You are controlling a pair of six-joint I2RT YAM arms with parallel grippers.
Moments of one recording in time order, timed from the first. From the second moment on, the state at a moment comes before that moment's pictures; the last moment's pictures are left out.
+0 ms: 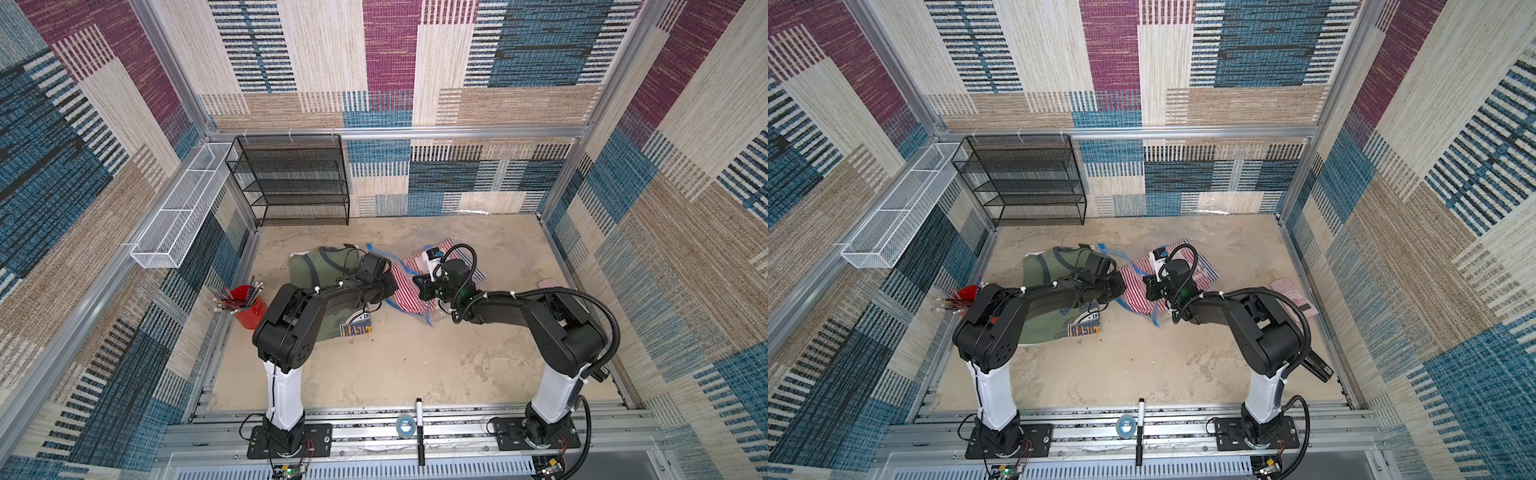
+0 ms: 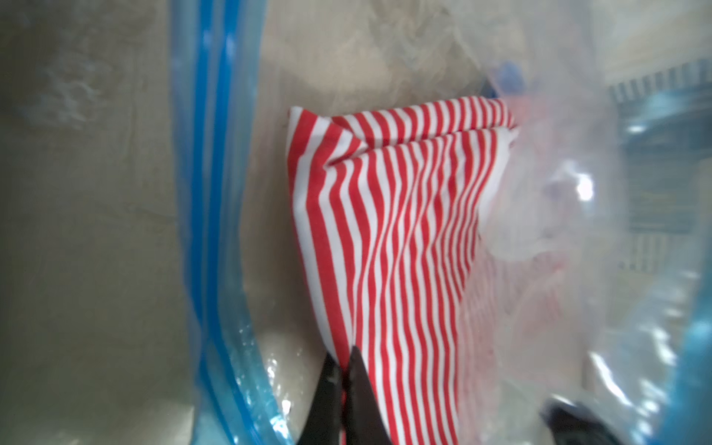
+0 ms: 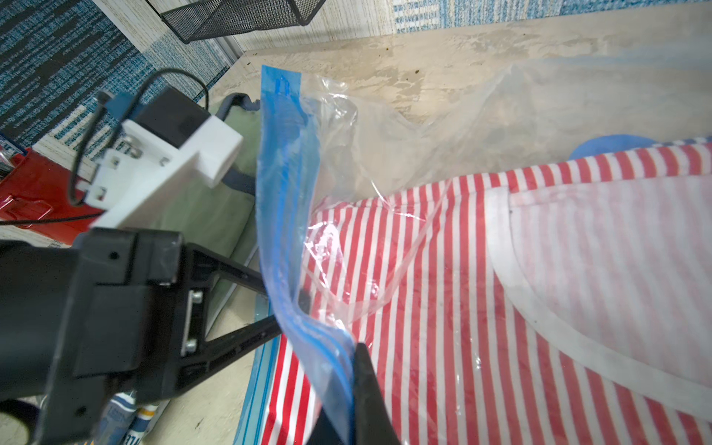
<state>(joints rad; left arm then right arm) -0.53 1.94 1.18 -0.05 0.13 -0.91 0.51 1.82 0.89 0.46 -0.24 0.28</state>
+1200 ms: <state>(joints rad) -0.58 1.70 1.31 -0.32 0.08 -0.89 0.49 1.83 0.90 0.44 -0.16 0.33</state>
